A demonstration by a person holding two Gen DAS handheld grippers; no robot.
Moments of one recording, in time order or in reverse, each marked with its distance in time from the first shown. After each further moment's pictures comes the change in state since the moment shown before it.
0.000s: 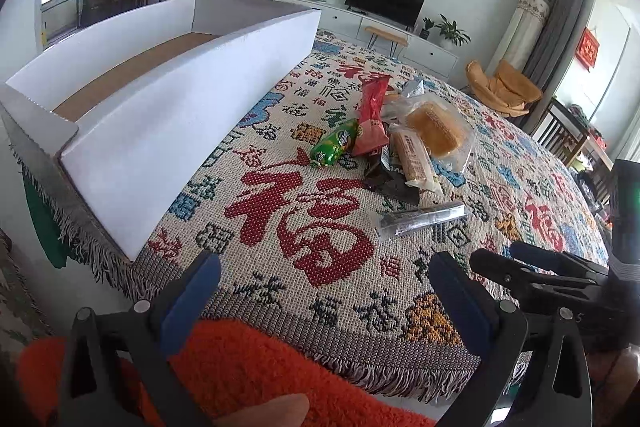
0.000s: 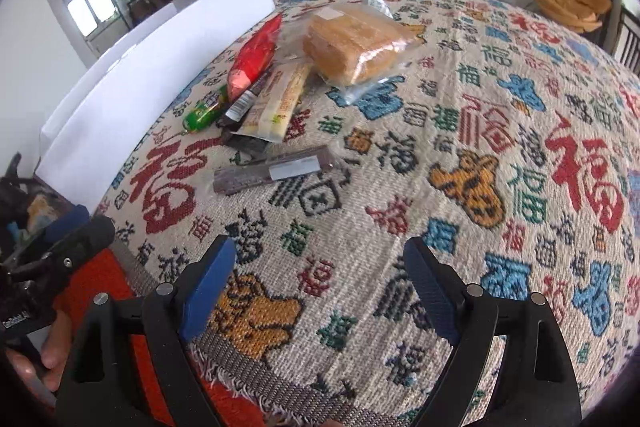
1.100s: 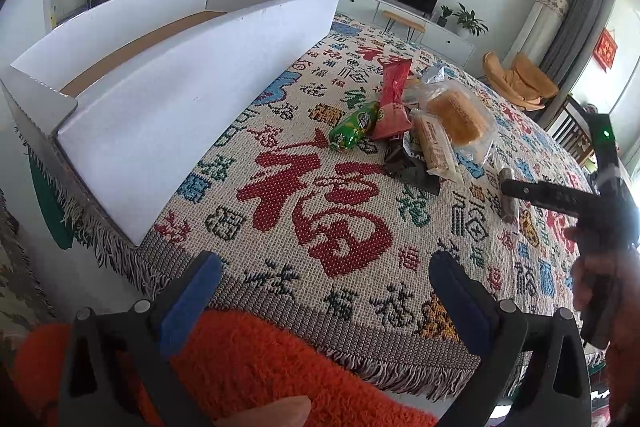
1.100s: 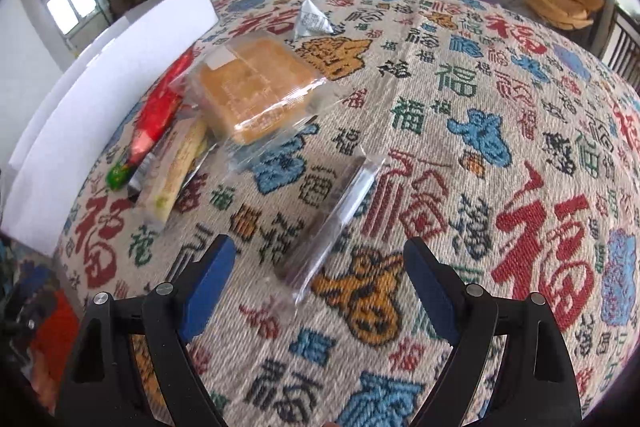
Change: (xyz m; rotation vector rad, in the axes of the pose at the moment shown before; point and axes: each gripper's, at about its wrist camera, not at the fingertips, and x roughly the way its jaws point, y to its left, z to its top) left arm 0.018 0.002 0.001 -0.018 0.081 0.052; right arm 0.033 -0.086 0.067 0.051 0.071 -0.090
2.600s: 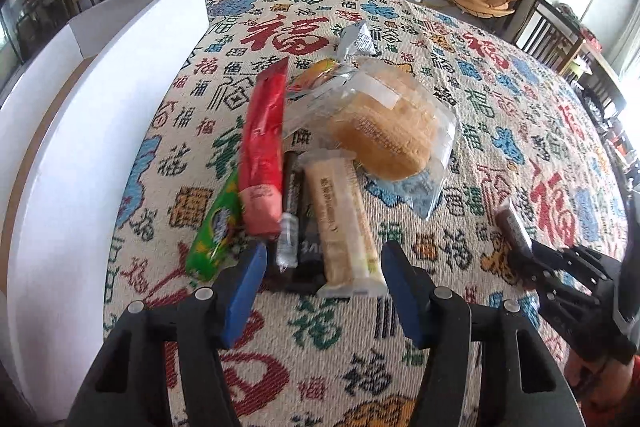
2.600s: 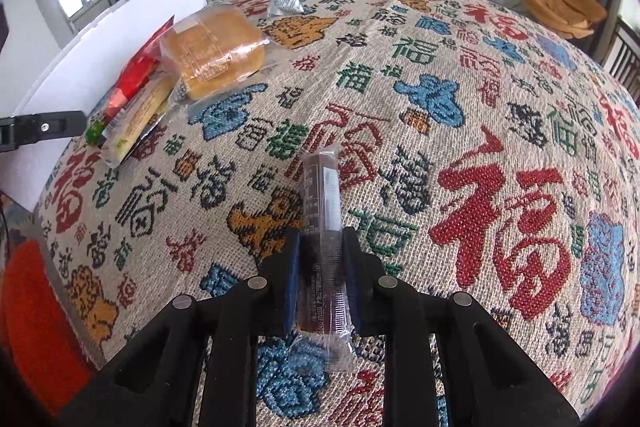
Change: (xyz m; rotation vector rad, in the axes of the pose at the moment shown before) left arm 0.093 -0.120 0.111 0.296 0.243 0.006; right arm -0.012 -0.042 -0.042 -0.074 -0.007 0.001
